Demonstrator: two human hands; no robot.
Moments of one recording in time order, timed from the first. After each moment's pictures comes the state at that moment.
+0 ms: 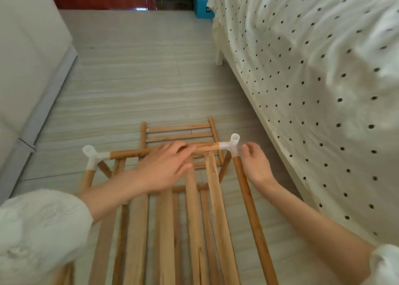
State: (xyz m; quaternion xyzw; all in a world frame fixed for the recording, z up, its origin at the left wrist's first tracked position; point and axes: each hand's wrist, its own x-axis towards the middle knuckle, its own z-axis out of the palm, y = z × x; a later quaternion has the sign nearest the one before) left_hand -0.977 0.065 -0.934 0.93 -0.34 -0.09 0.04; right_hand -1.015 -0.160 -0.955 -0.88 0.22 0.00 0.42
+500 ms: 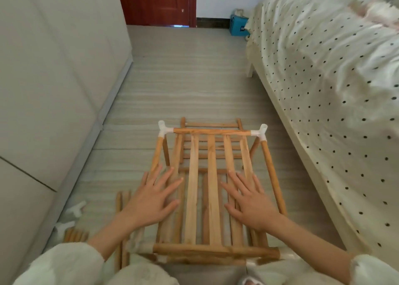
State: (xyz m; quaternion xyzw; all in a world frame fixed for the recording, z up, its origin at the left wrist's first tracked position) left_hand -1.155 0.206 -0.953 0.97 -0.21 -0.12 0.04; right_hand -1.164 -0.079 -0.954 -0.97 -0.20 0.12 -0.03
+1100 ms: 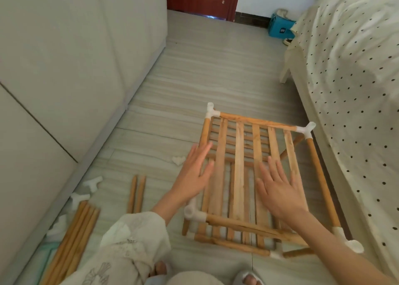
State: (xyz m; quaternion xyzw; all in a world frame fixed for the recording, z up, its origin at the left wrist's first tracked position) left_hand -1.115 0.166 -0.971 0.89 -0.05 -0.02 0.46; right_hand -1.113 -0.068 -0.946 -0.99 -0.08 0.11 0.00
